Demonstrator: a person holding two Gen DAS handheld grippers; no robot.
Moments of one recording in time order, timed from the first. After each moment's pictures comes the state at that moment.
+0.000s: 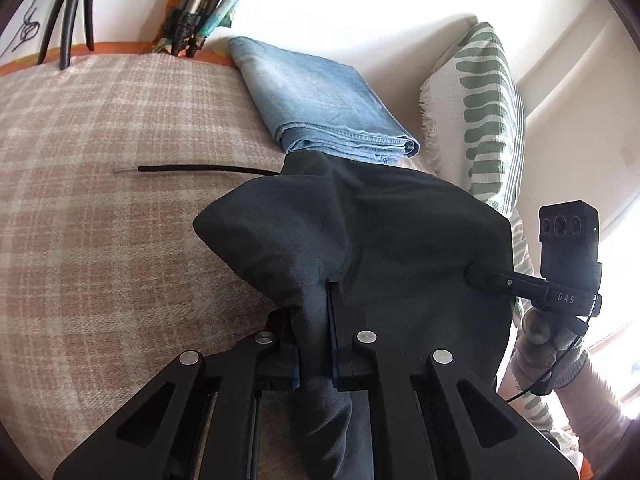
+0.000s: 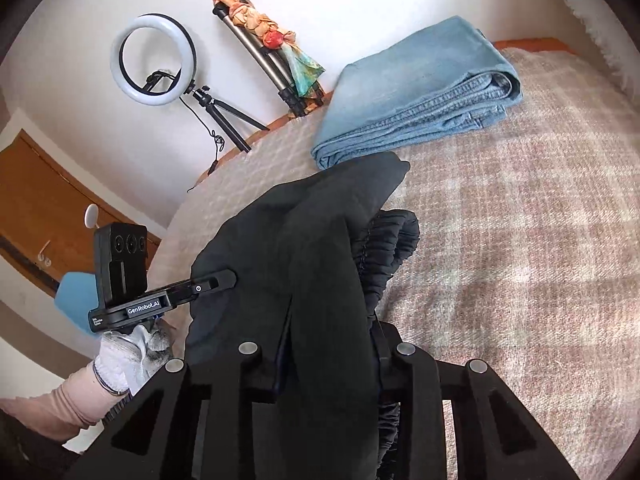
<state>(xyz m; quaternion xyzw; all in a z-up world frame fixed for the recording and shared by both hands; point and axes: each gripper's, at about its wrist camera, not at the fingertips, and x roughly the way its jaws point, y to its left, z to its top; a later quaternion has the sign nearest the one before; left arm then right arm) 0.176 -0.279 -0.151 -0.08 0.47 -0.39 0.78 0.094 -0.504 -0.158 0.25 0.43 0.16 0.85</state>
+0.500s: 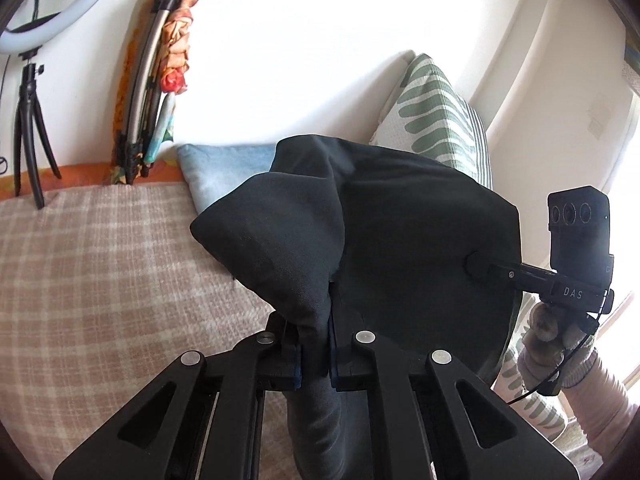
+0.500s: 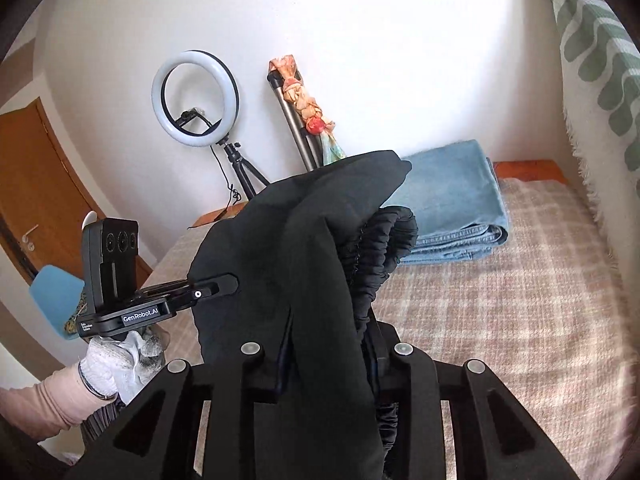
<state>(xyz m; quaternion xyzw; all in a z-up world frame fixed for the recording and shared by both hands) 0.199 -0.308 -0.058 -0.05 0.37 -0.43 0.82 0.086 -0.503 -0.052 0.17 0.34 0.12 0.92</state>
